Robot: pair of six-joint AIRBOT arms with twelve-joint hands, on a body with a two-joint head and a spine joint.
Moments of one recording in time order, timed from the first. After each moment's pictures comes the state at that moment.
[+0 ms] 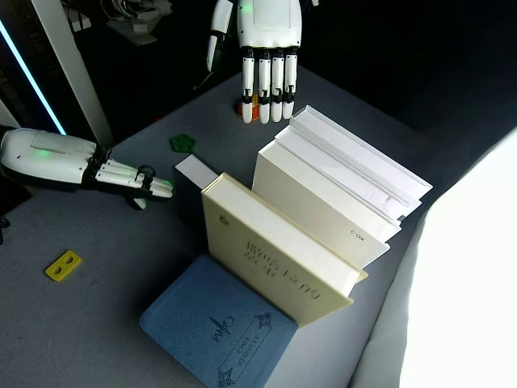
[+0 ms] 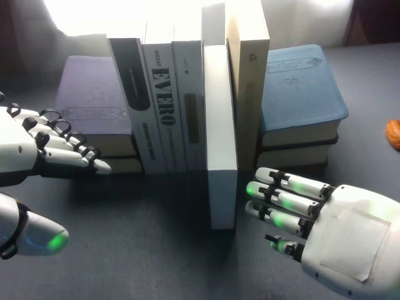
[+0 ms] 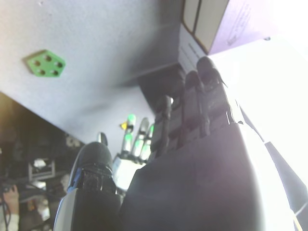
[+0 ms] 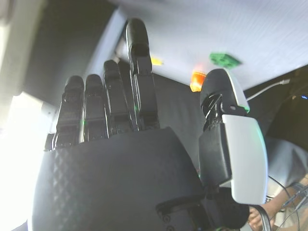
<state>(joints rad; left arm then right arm) -0.07 -0.47 0.71 3.00 -0.85 -1.76 -0.75 -0.91 0.55 0.45 0.62 -2.08</state>
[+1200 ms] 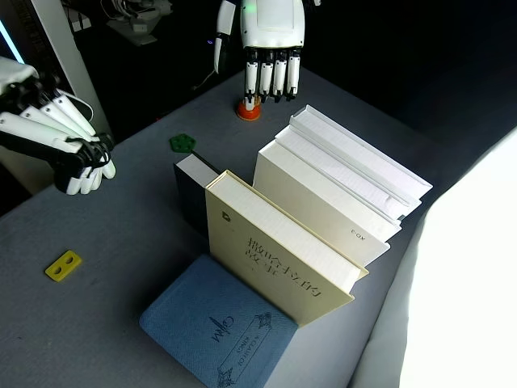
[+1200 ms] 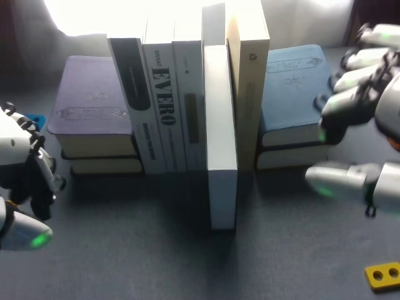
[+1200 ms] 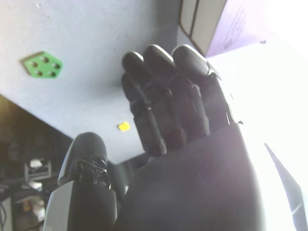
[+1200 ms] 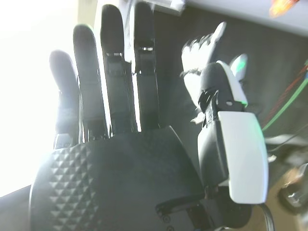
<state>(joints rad) -0.07 -0.47 0.75 3.00 -0.85 -1.76 -0.38 -0.53 0.44 0.44 0.50 -1.67</state>
